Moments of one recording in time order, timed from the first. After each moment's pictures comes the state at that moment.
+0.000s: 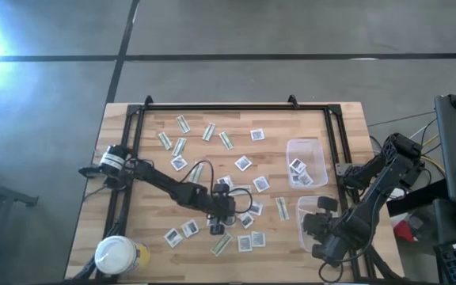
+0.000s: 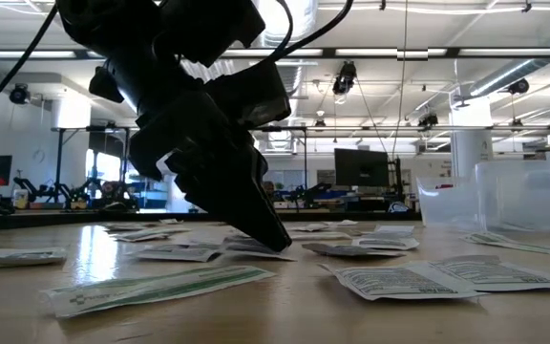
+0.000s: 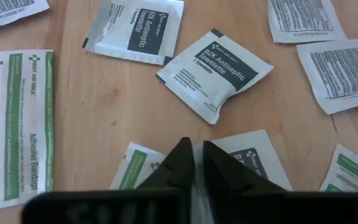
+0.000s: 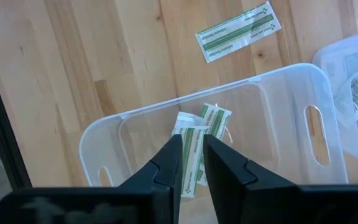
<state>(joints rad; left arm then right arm) -0.29 1.91 1.01 0.10 -0.07 -0.19 0.92 1.51 1.21 -1.20 0.24 1.17</state>
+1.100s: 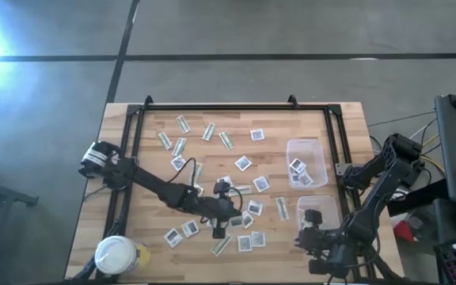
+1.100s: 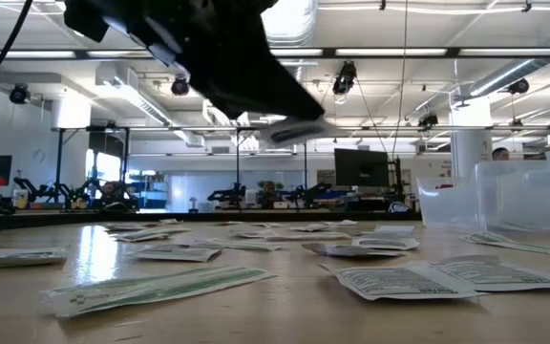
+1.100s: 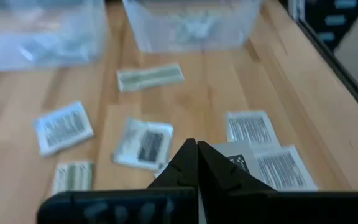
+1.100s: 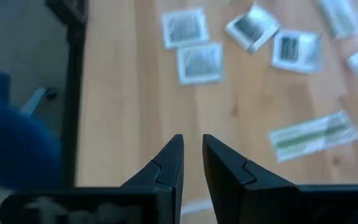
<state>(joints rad) -0.36 1.75 1.01 0.24 -0.25 -0.15 0.99 1.52 1.07 -0.71 0.49 0.99</state>
